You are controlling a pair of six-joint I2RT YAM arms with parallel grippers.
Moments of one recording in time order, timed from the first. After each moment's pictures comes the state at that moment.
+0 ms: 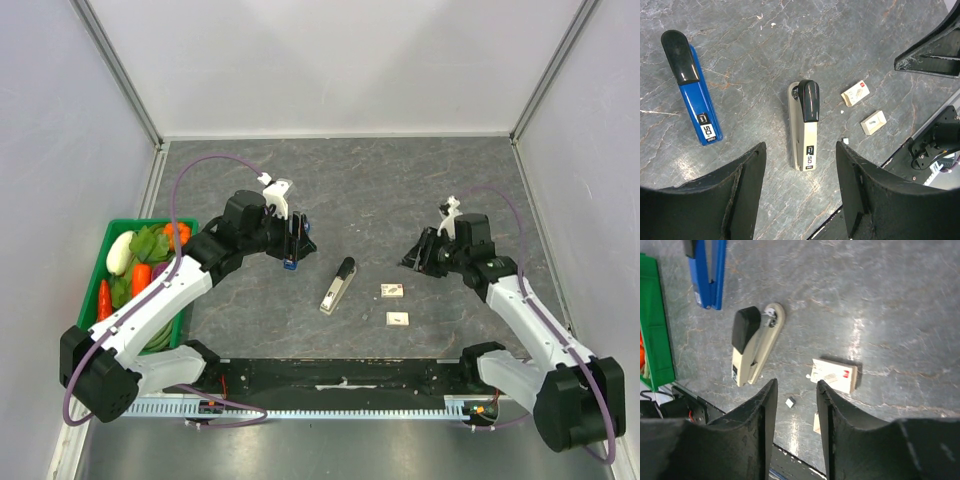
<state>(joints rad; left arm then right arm) -0.59 1.14 0.96 -0.41 0.24 -0.32 0.19 1.00 0.59 -0.36 -0.42 0.54</state>
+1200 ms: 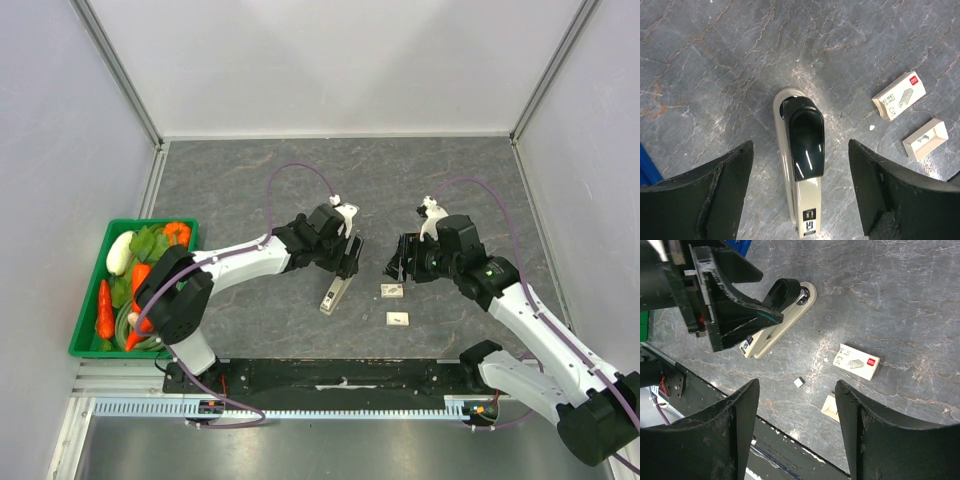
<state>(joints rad) -0.83 1.66 1.08 -0.26 0.05 -0.33 0.46 0.93 0.75 -0.53 -0.25 0.43</state>
